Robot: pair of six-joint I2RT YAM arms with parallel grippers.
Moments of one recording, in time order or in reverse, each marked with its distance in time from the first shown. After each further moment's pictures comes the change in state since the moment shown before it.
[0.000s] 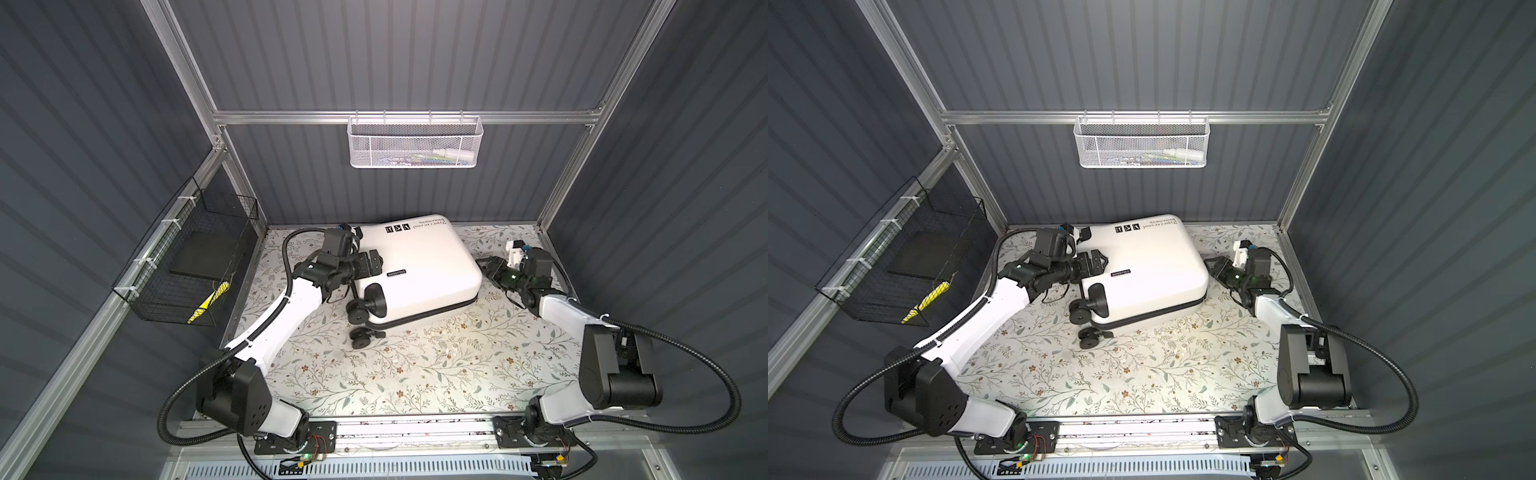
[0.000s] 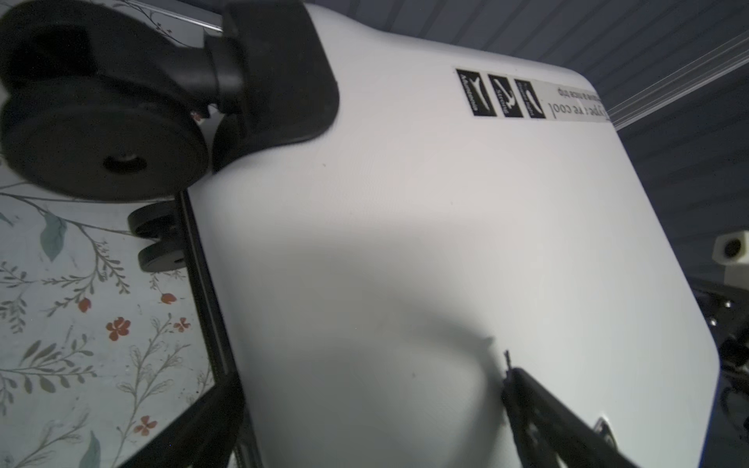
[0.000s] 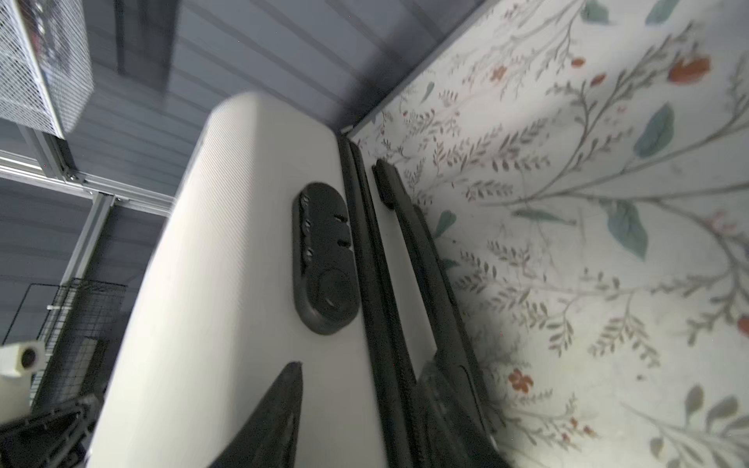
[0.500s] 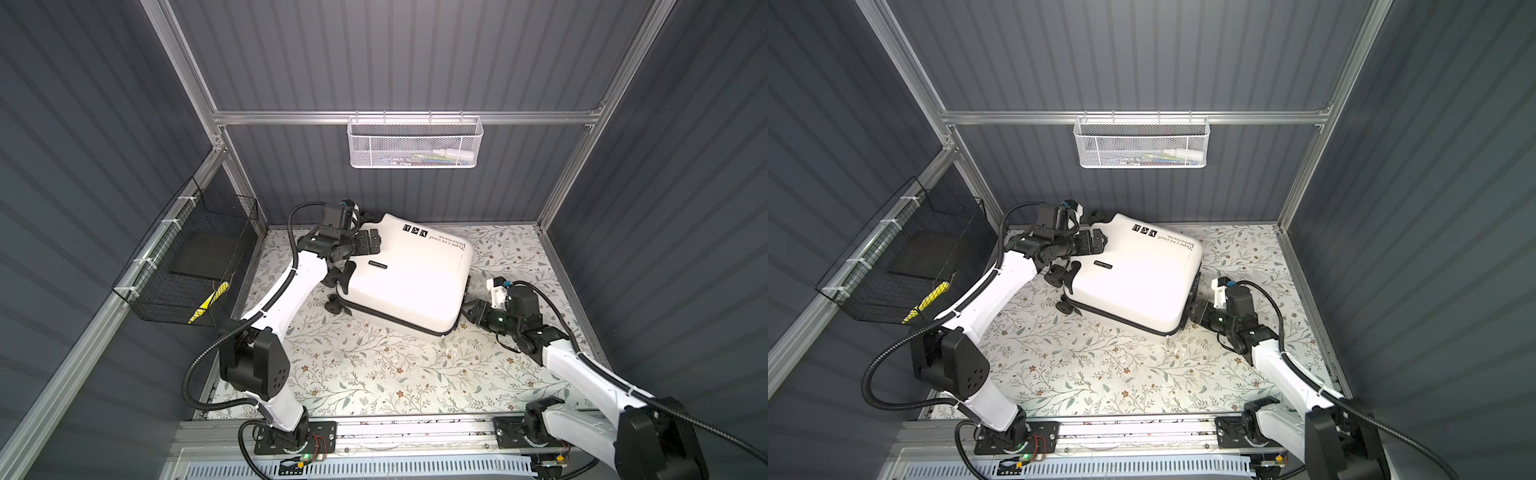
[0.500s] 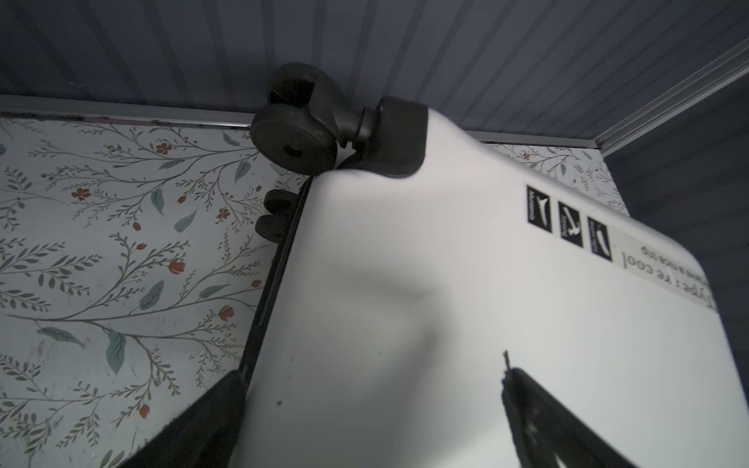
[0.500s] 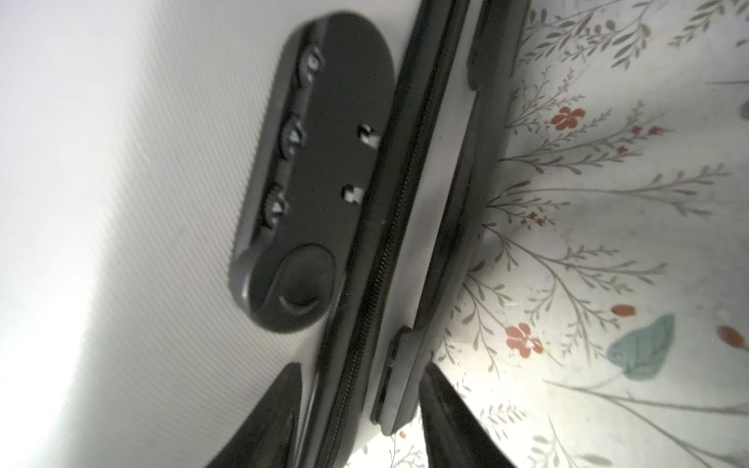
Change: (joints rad) left arm 0.032 0.167 0.296 -0.074 0.014 0.152; right arm 0.209 -0.450 -0.225 -0.310 0.135 -0.028
